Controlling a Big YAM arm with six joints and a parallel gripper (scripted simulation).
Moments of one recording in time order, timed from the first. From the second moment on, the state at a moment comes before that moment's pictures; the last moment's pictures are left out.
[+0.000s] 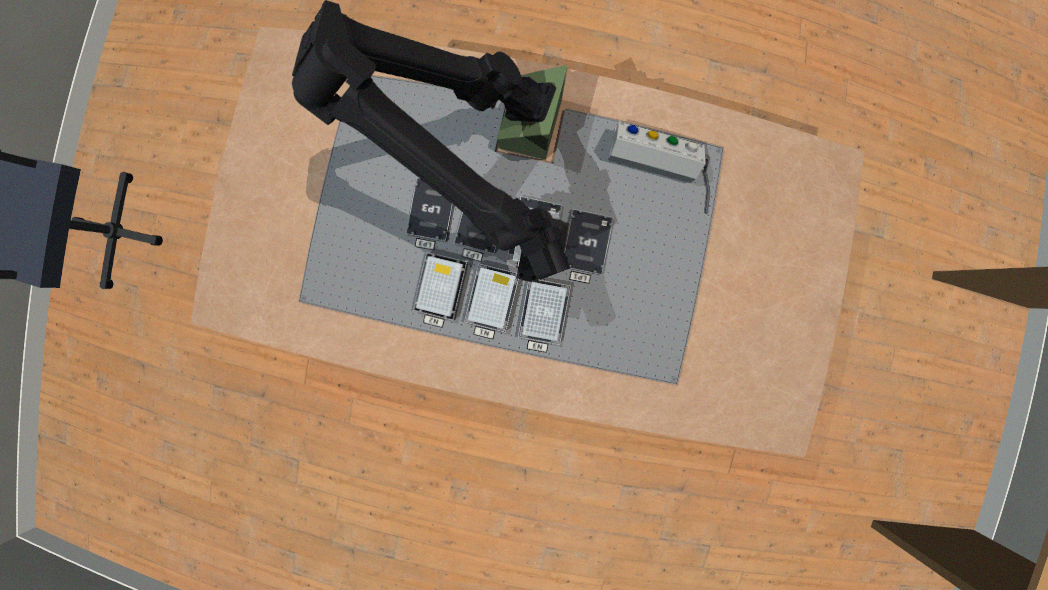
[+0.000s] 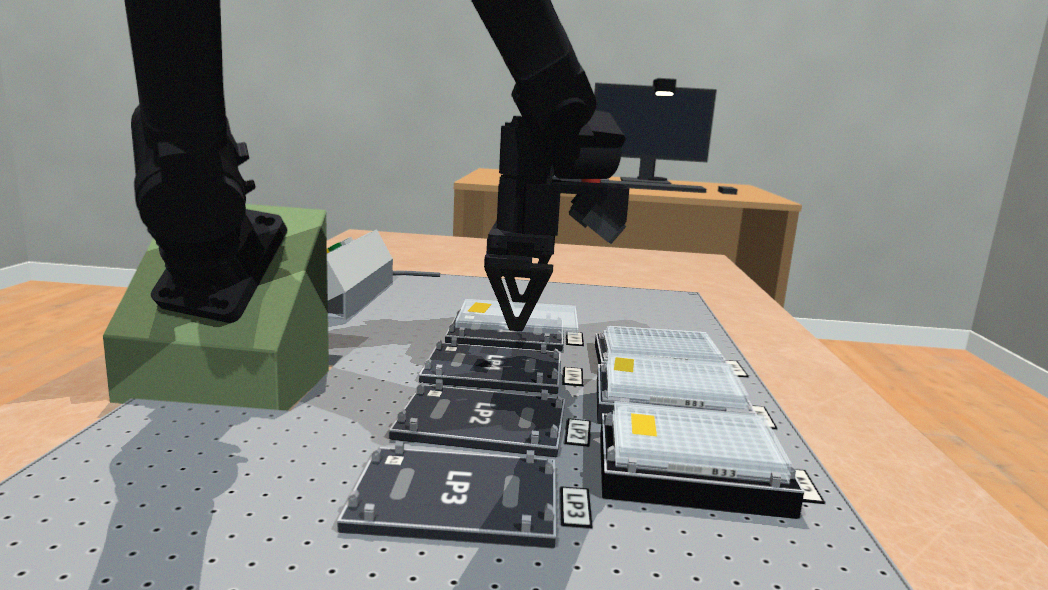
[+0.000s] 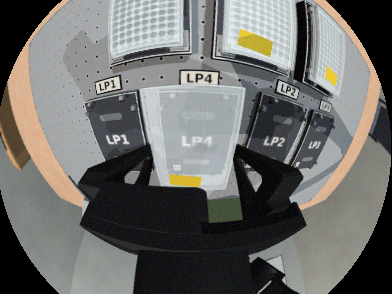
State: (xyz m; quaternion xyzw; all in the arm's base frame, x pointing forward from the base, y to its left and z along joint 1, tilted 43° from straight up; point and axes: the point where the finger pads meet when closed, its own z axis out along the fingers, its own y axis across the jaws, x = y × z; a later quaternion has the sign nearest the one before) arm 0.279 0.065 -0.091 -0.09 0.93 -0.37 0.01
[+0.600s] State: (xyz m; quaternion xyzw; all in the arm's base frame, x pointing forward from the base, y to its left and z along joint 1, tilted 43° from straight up) arm 0.353 0.096 -0.112 -0.08 0.93 -0.37 0.01
